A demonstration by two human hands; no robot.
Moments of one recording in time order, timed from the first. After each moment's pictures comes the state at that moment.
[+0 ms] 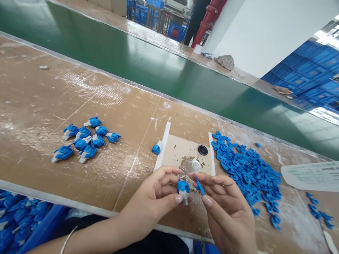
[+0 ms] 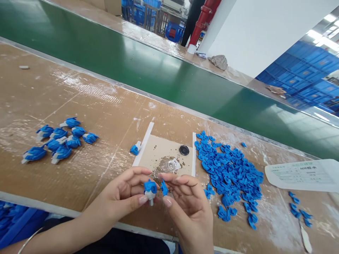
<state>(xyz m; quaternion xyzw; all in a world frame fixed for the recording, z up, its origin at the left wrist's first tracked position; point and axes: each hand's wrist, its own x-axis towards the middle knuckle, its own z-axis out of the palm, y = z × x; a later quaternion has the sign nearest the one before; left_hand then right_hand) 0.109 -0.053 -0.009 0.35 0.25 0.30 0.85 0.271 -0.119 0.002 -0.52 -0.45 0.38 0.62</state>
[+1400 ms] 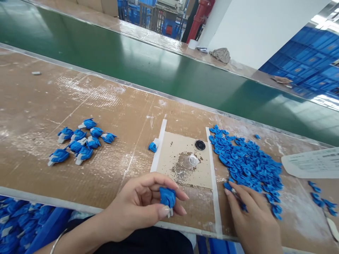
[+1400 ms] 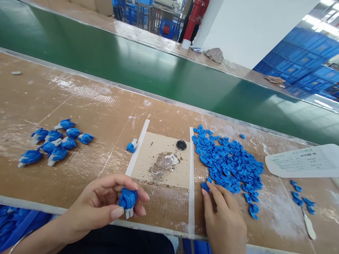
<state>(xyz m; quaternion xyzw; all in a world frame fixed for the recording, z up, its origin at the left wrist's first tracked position) 0.084 -0.049 -0.006 0.38 0.11 0.29 0.87 0.353 -0.169 -0.037 -0.75 -0.60 -0.20 0.19</state>
